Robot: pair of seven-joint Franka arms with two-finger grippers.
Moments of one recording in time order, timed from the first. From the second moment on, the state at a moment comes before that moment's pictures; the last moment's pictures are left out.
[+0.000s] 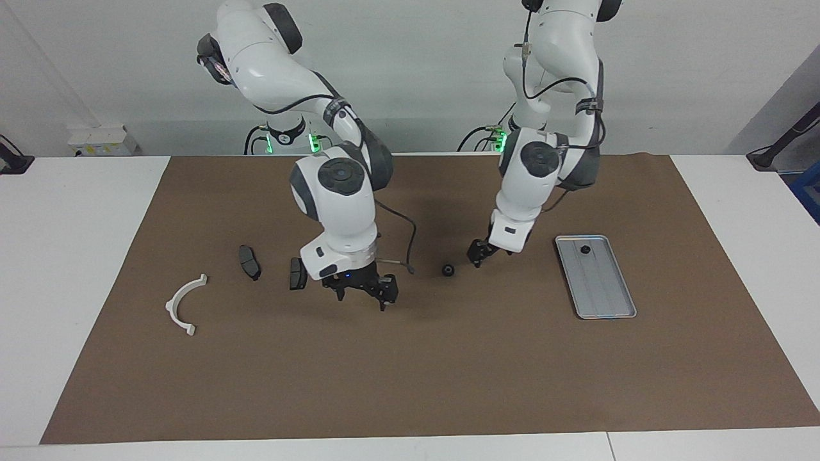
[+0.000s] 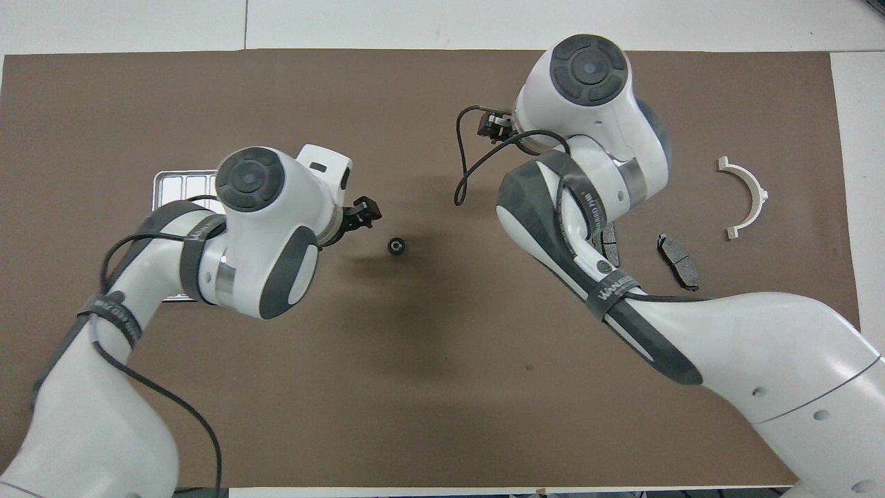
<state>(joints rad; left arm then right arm) -0.56 0.31 0.07 -1.87 -0.10 2.22 -0.80 0.05 0.62 0.40 -1.32 -0.31 2.01 0.75</state>
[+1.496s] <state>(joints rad) -0.67 0.43 0.08 -1.85 -0.03 2.30 -0.91 -0.05 0.36 0.13 -1.38 -0.05 1.84 -0.04</state>
